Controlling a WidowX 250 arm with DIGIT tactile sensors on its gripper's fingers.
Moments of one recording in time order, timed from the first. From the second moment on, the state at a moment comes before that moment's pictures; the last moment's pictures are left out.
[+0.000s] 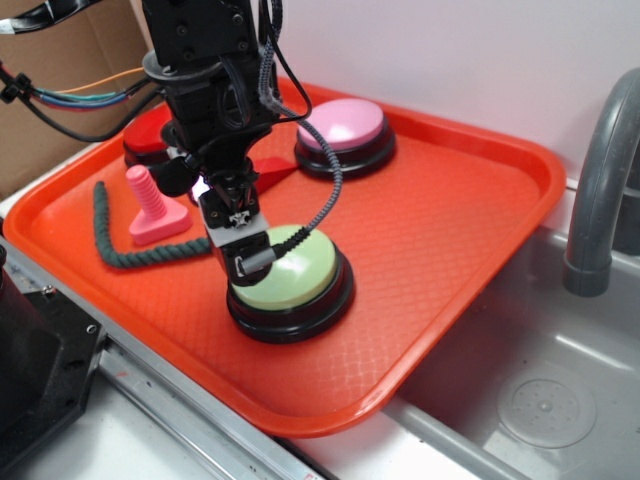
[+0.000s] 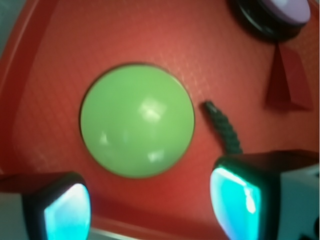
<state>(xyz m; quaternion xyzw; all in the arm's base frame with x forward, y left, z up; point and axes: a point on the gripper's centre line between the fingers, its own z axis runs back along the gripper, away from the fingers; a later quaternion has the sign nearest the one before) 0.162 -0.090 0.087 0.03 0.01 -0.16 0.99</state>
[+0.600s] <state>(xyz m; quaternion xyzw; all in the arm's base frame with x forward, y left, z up) 0.158 -0.086 0.101 0.02 0.04 -0.15 0.99</state>
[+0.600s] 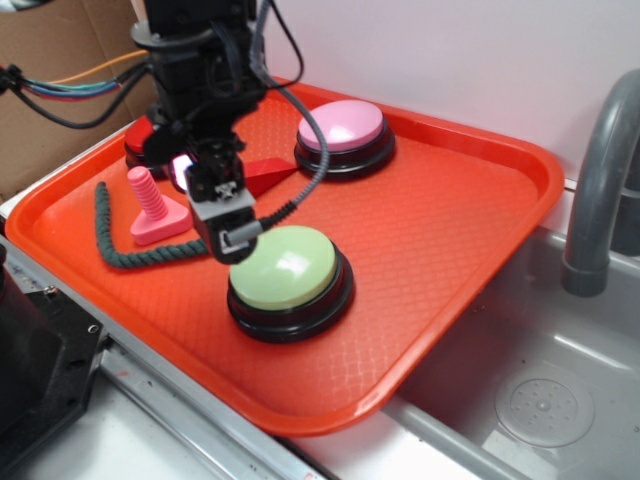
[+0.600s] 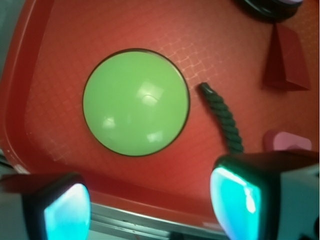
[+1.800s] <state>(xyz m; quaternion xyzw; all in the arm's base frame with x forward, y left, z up) 0.150 -0.084 0.118 0.06 0.00 -0.13 0.99</state>
